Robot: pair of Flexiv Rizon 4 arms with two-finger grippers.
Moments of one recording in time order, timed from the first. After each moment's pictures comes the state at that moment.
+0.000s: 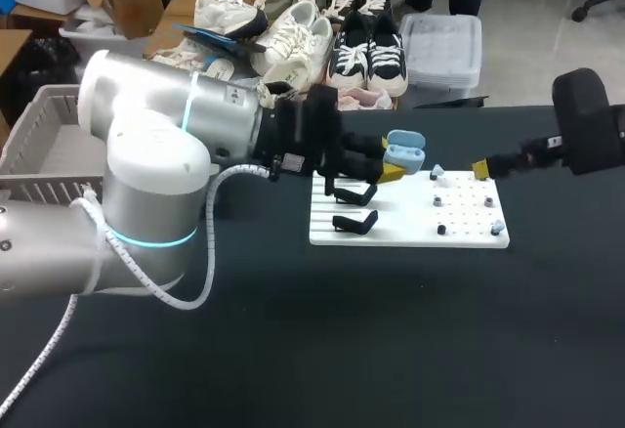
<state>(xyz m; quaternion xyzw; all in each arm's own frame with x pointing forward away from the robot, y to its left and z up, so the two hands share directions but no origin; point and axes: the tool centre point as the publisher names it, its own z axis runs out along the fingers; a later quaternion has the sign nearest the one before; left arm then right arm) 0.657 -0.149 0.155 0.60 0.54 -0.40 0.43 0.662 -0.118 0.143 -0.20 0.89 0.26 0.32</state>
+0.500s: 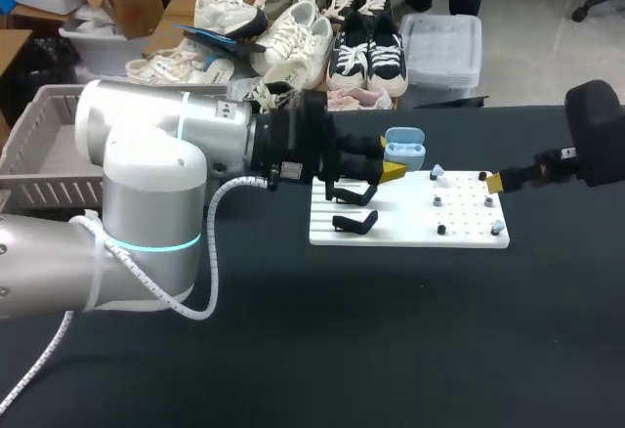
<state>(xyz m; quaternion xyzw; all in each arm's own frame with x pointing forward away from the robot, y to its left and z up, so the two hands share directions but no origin) 0.654 -0.152 0.160 0.56 0.53 -0.43 0.46 0.645 -0.133 0.136 -0.19 0.91 0.25 0.29</state>
